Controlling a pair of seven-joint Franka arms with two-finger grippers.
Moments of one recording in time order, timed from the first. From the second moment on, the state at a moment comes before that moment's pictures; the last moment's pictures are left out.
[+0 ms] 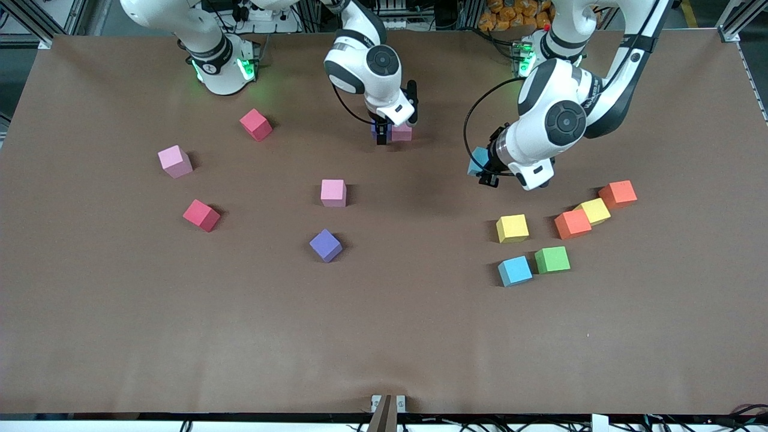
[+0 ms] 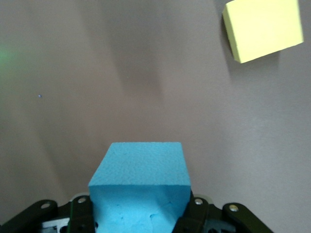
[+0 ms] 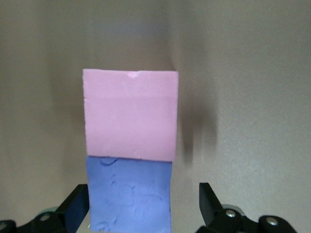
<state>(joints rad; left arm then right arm) -0.11 0.11 -0.39 -2.18 -0.25 2.10 -1.69 0.81 0.44 0.30 -2.07 -0.02 2.37 -0.48</state>
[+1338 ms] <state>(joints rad) -0.12 0.06 -0.64 -2.45 -0.51 2.44 -1.72 0.40 0.35 0.28 -1.85 -0.02 2.18 -0.39</state>
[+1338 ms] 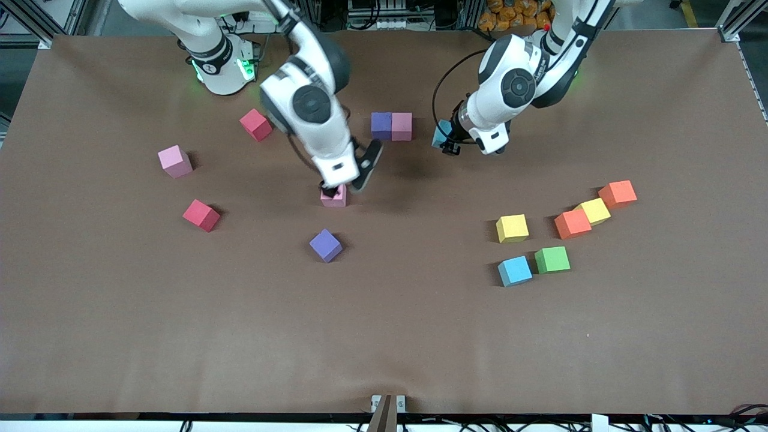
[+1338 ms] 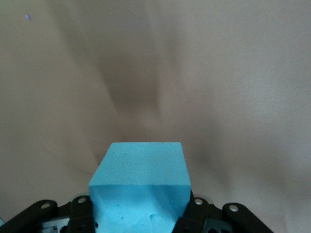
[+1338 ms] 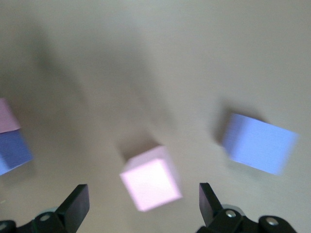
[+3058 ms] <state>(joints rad) -0.23 0.18 -0.74 -2.55 -0.52 2.69 -2.03 0.34 0.64 0.29 -1.64 -0.18 2.34 -0.15</state>
